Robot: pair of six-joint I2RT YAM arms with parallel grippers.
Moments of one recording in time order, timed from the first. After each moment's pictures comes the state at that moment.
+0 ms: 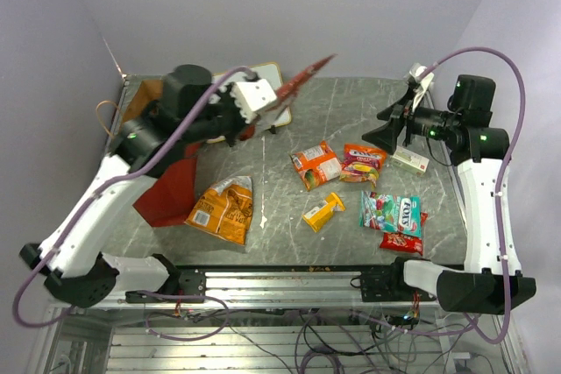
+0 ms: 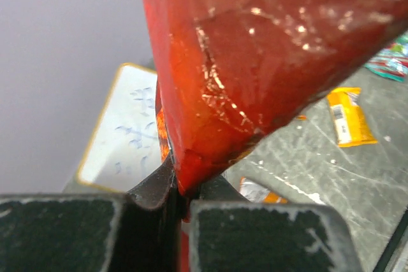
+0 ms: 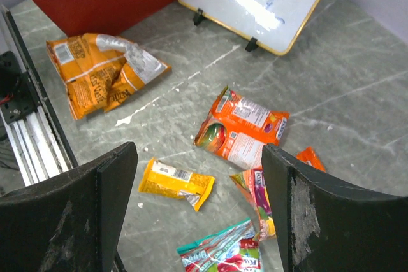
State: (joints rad) left arm -0.69 1.23 1.72 -0.82 0.17 0.44; right arm -0.07 1.19 1.43 -0.86 -1.00 -0.45
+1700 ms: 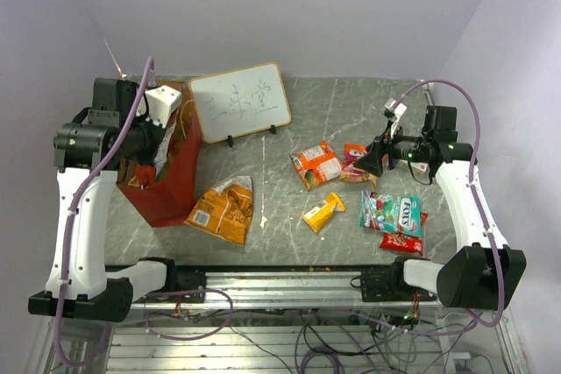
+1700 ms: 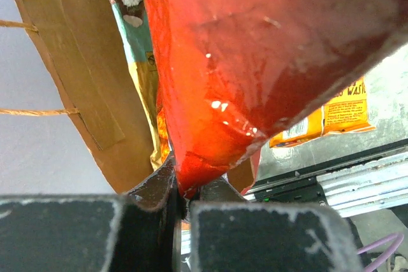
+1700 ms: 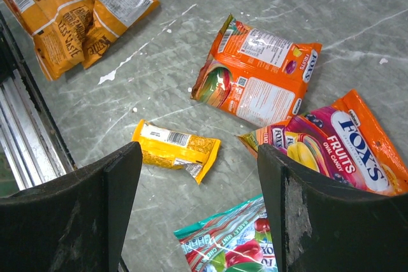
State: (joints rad) left arm -0.11 1.17 1.68 -1.38 0.03 0.34; right arm -0.07 1.21 1.07 -0.71 -0.95 -0.51
